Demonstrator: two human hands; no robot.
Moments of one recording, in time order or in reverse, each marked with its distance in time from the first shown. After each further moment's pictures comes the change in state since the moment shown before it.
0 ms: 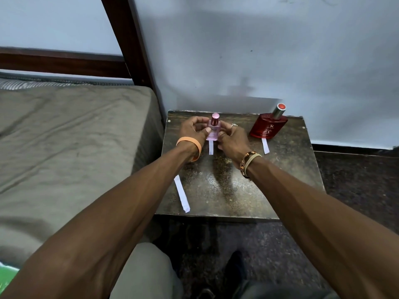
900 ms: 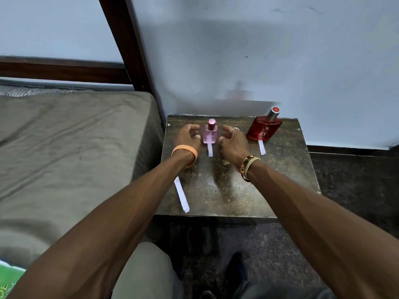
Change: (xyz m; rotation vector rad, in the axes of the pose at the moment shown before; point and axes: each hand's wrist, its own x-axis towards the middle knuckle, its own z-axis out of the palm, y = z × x) left_hand -0.006 -0.004 -0.010 0.308 0.041 0.054; right_hand -0.010 -0.001 -0.012 -0.156 0.058 -0.044
